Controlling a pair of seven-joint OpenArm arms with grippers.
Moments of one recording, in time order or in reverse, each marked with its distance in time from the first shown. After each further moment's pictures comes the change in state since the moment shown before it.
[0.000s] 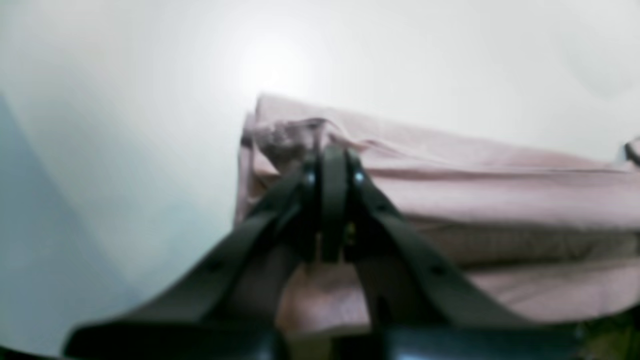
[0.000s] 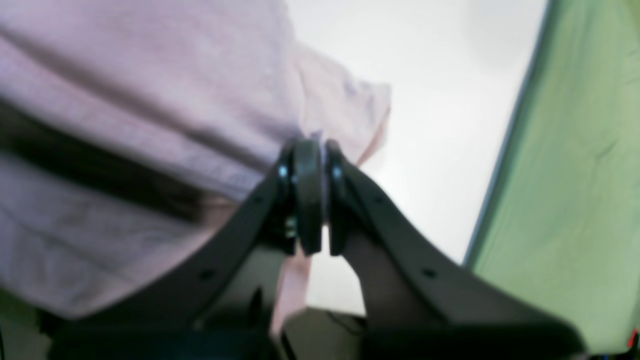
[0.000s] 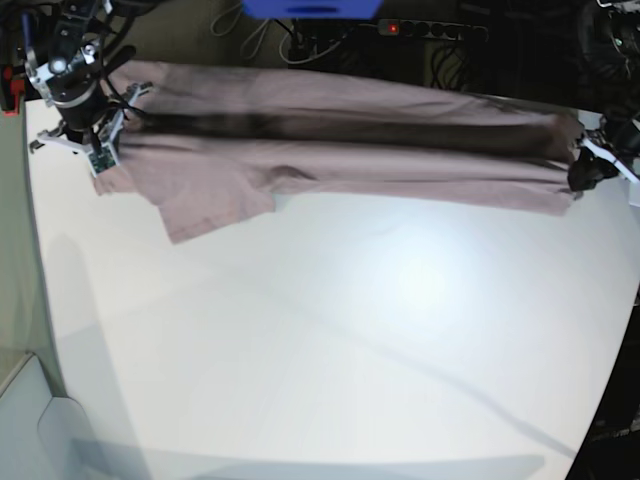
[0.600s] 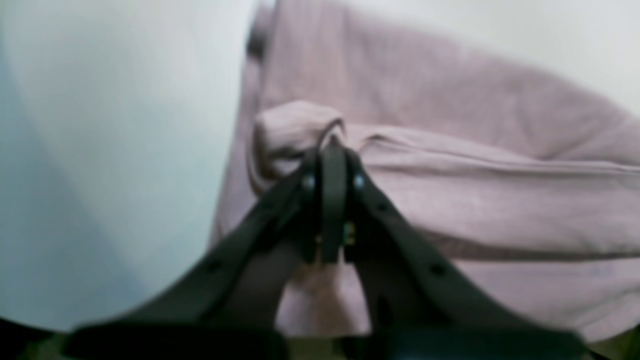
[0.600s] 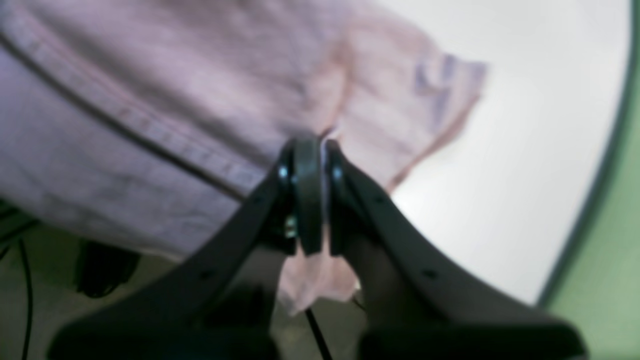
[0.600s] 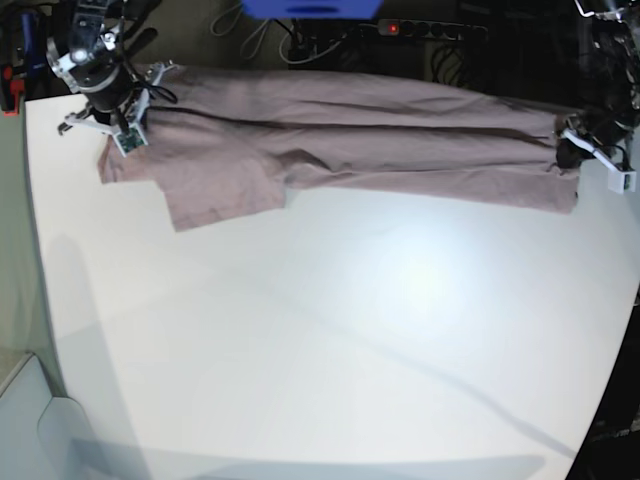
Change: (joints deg) left arm -4.5 4.6 0.5 -10.0 13.3 0.0 -1.1; right arm -2.6 -0.9 -4.9 -3.5 -0.1 0.0 -0.4
